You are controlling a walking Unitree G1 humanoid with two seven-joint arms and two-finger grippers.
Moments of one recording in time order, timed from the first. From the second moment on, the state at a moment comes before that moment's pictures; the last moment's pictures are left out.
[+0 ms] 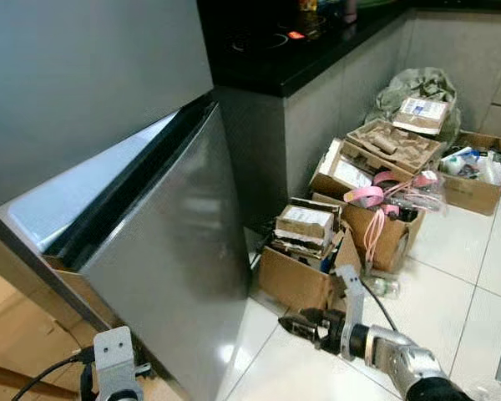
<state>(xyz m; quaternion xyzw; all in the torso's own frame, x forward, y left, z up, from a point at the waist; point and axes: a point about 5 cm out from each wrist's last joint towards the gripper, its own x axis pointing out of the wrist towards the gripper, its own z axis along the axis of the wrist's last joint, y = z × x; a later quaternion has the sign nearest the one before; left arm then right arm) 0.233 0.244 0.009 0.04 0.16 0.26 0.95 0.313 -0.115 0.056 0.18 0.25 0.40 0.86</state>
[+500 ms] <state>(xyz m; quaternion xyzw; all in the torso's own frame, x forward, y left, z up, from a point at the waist) 0.263 0.174 0.009 0.05 0.17 -0.02 0.98 0.286 -0.165 0.009 0.11 0.24 0.14 0.95</state>
